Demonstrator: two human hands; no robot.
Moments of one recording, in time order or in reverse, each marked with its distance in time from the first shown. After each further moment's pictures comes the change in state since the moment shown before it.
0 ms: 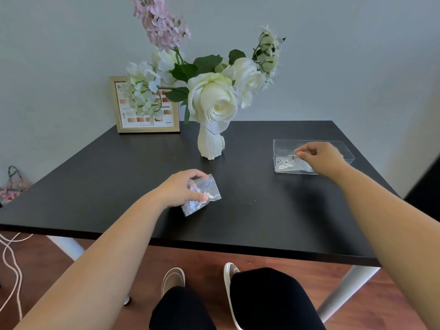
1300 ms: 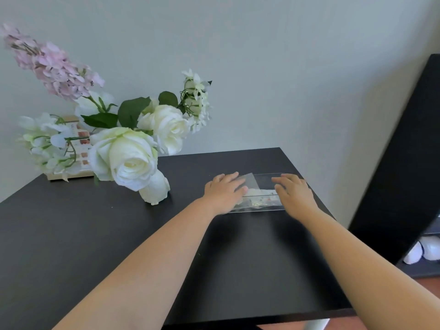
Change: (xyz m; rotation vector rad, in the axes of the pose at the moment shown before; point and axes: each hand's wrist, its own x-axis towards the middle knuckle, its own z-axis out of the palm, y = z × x) left_hand 0.172 0.172 0.141 0.486 -0.037 0.244; right_hand 0.016 0.091 -0.023 -0.130 0.144 0.019
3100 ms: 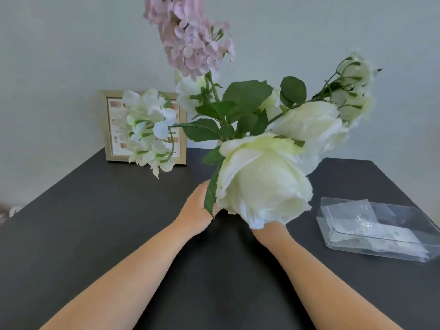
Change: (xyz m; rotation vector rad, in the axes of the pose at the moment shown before) left_hand -0.076 -0.251 -0.035 -0.744 0.313 -0.255; right_hand 0.004 -0.223 0.192 0.458 -0.417 0.091
